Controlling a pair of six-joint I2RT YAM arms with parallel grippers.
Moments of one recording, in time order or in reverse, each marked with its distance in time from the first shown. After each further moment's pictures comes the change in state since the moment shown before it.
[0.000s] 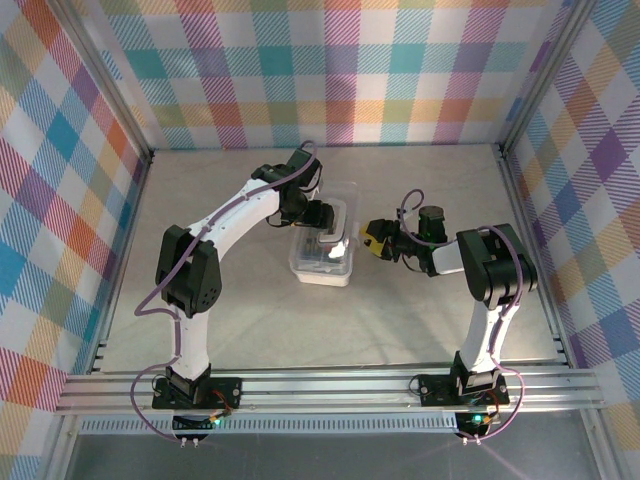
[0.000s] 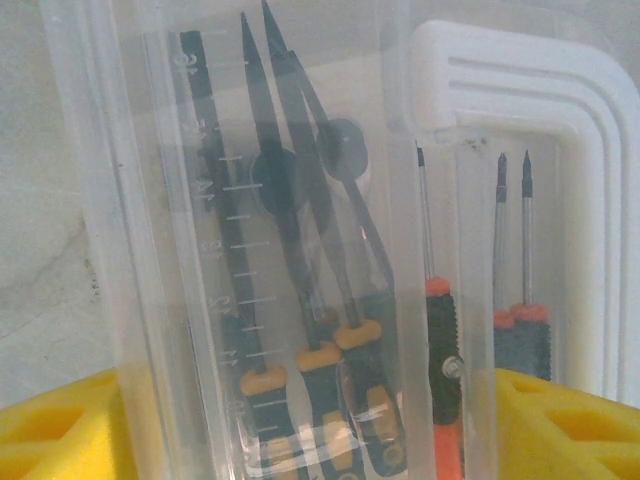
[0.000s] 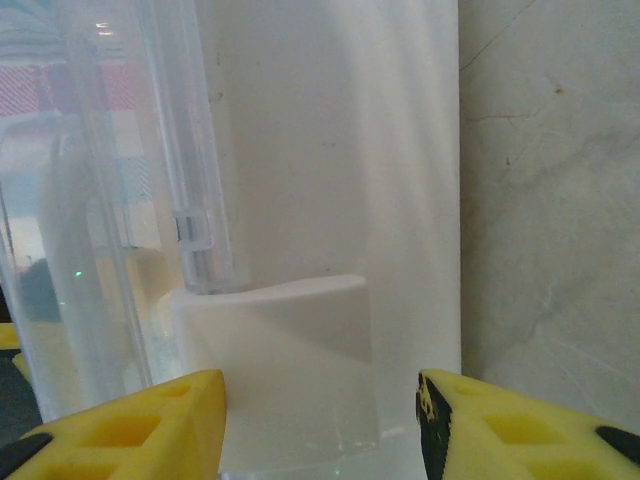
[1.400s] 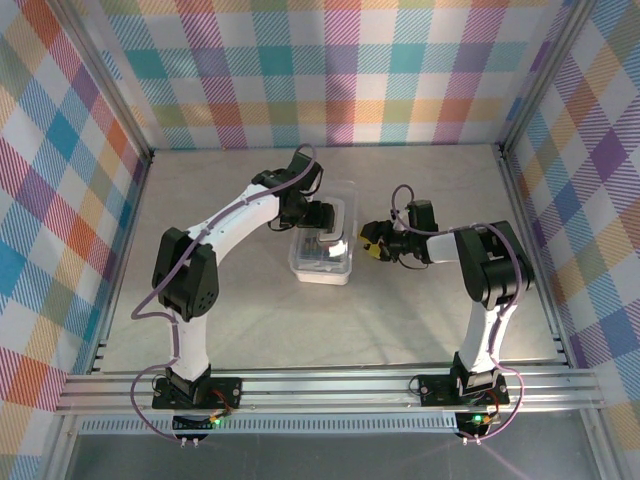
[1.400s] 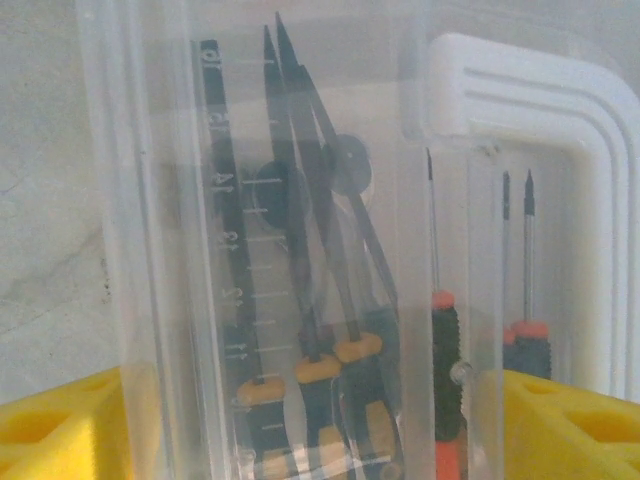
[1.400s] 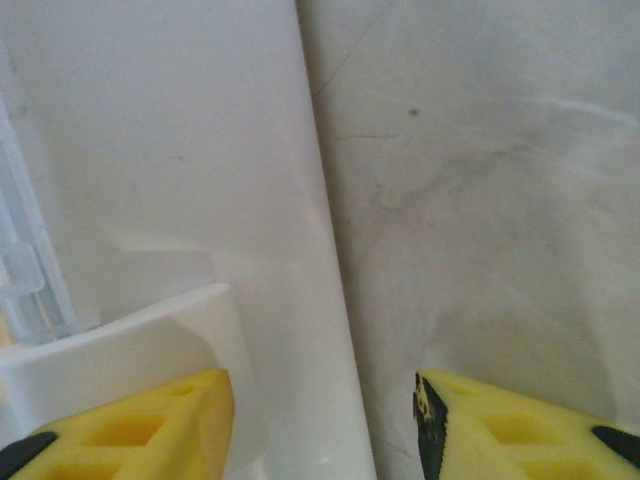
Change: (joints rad) left arm -0.029 -0.031 -0.071 0.080 -0.066 -0.116; right arm 0.039 -0.014 0.140 -0.443 0.145 -0.192
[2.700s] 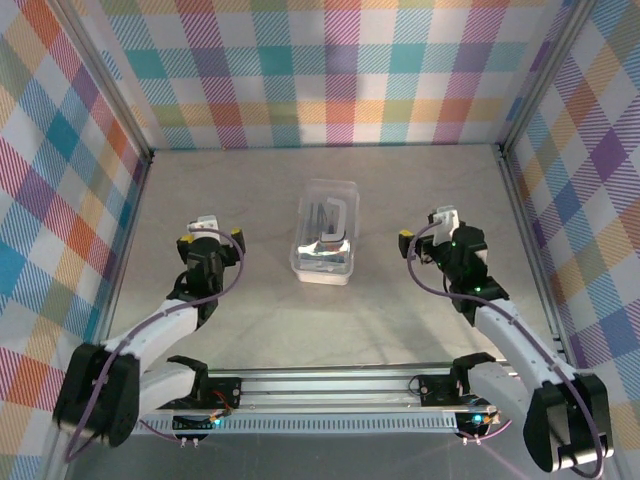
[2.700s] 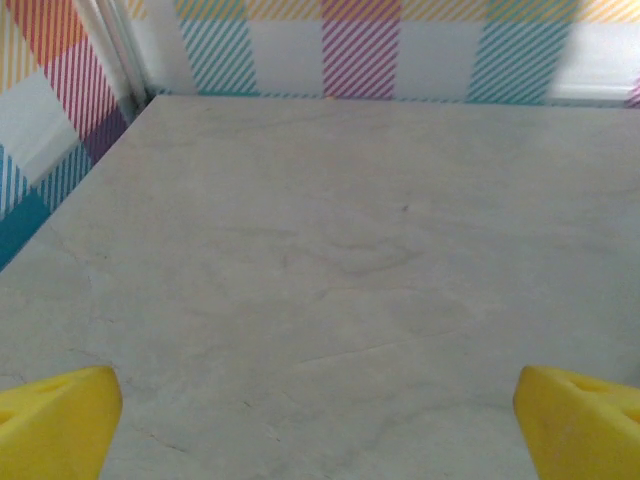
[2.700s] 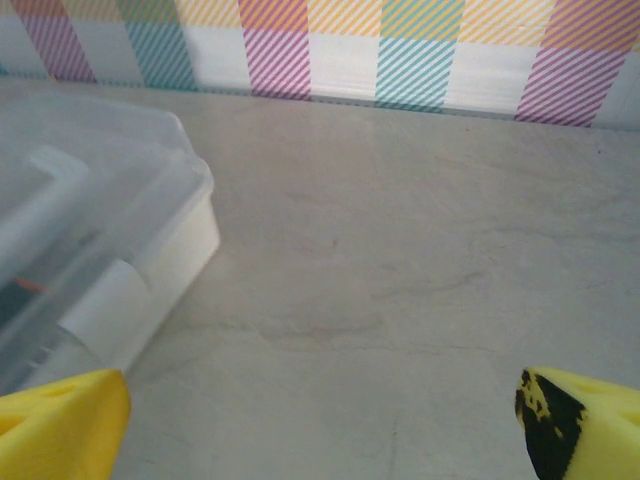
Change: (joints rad) left arm 0.318 -0.819 -1.312 1.254 -0.474 0.345; right arm -0.026 -0.934 -0.385 -0.145 0.732 -1.002
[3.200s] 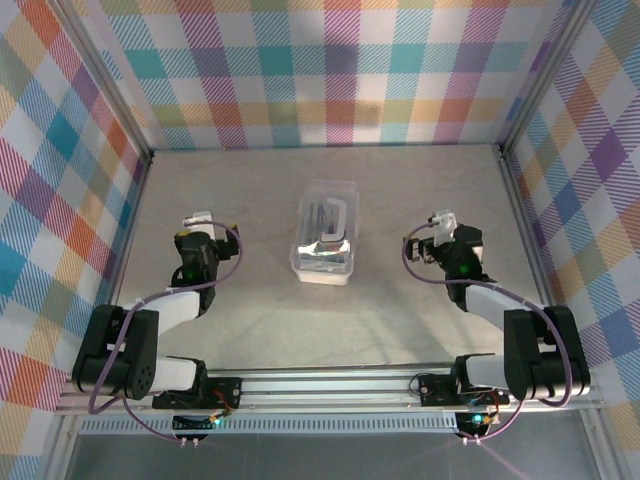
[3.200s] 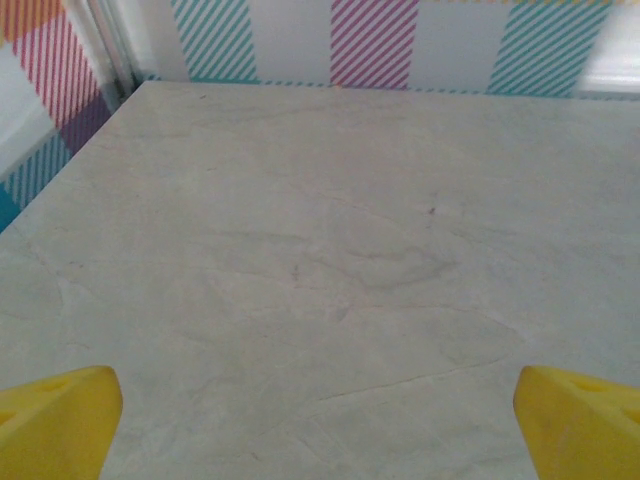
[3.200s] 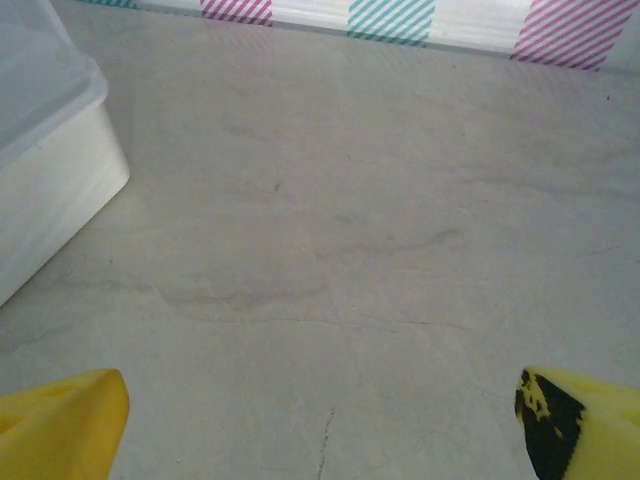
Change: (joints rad) left arm 0.129 0.189 -0.009 0.230 0.148 0.029; right arm -0.125 0.339 -0.080 0.359 -0.105 -0.073
